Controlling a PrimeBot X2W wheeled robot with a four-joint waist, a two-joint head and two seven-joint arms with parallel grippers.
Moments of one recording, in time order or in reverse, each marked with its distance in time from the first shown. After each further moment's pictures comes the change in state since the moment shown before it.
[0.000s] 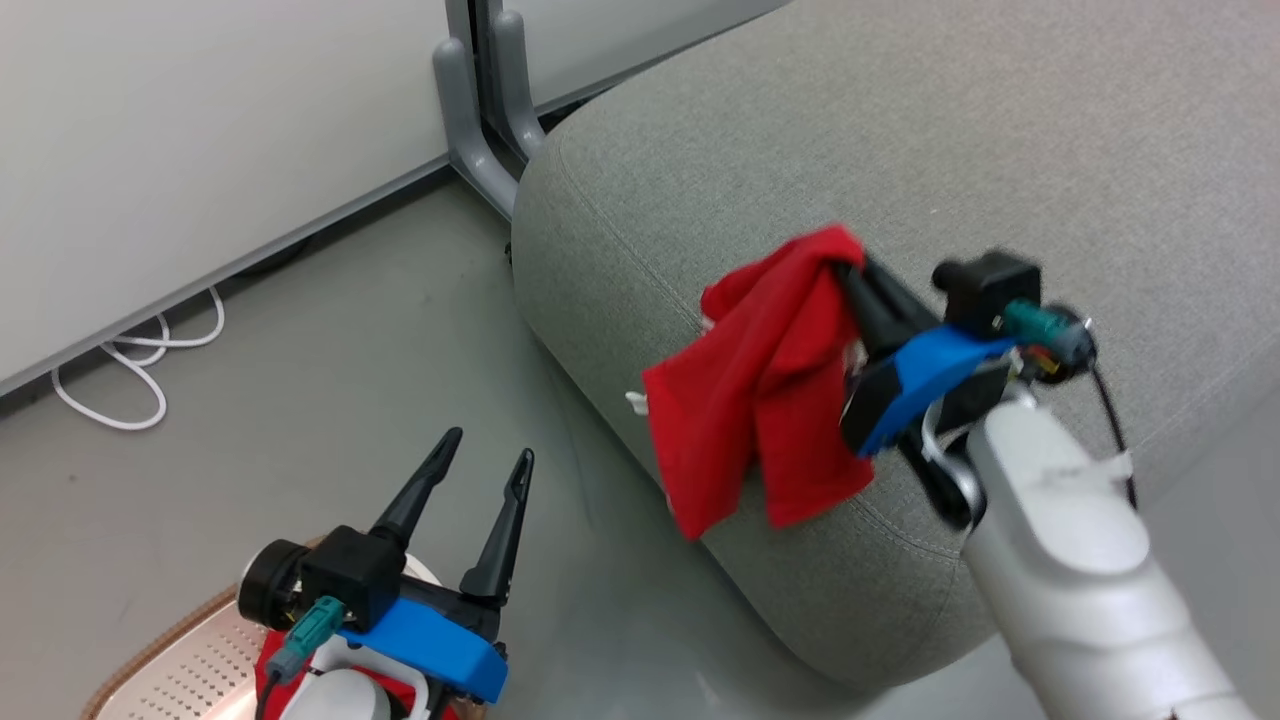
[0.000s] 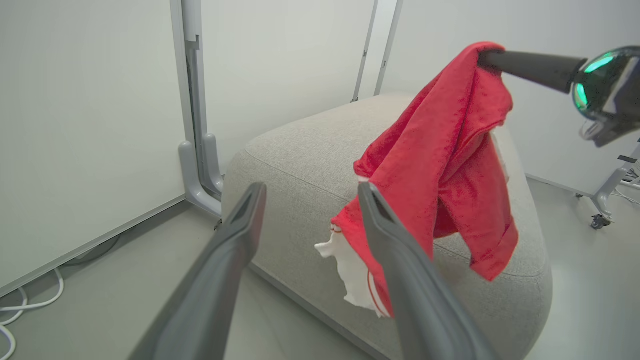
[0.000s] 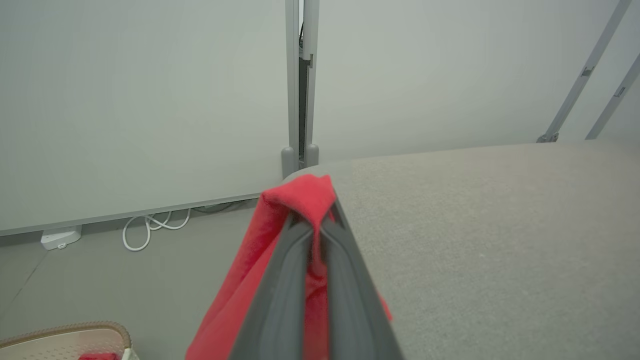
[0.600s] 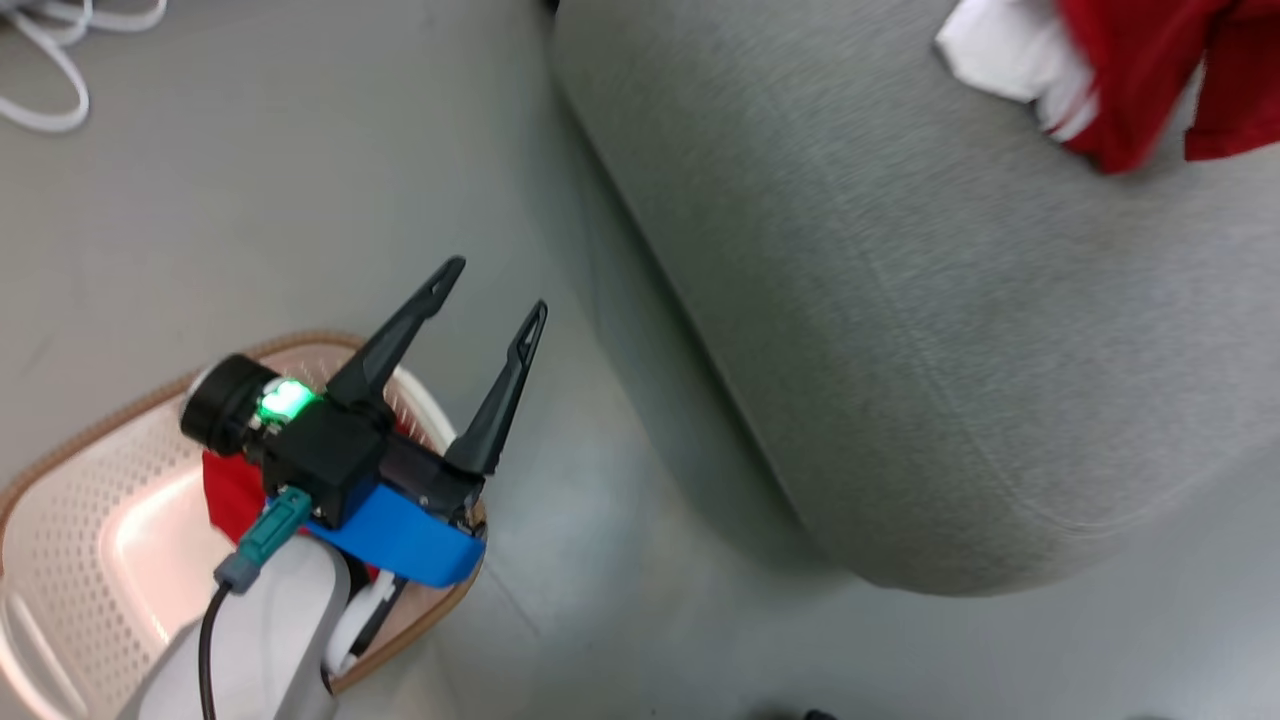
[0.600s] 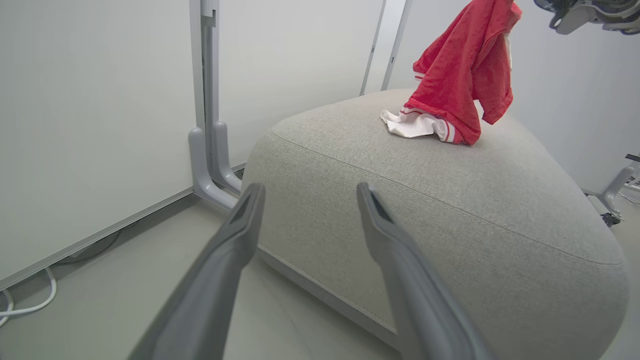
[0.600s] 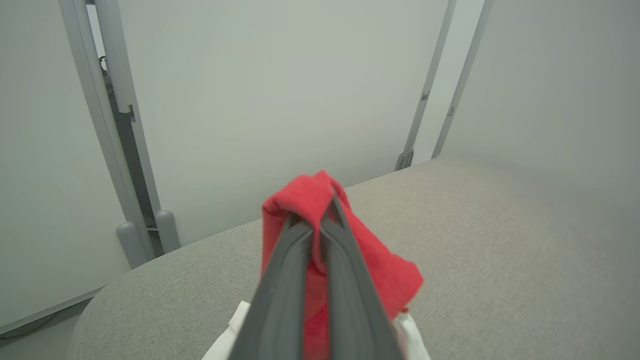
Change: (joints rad) left arm -0.218 0.153 -0.095 -0.178 0.028 0.000 0.025; right arm -0.431 -0.200 -0.596 0.124 -0.096 0.000 0.007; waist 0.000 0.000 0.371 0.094
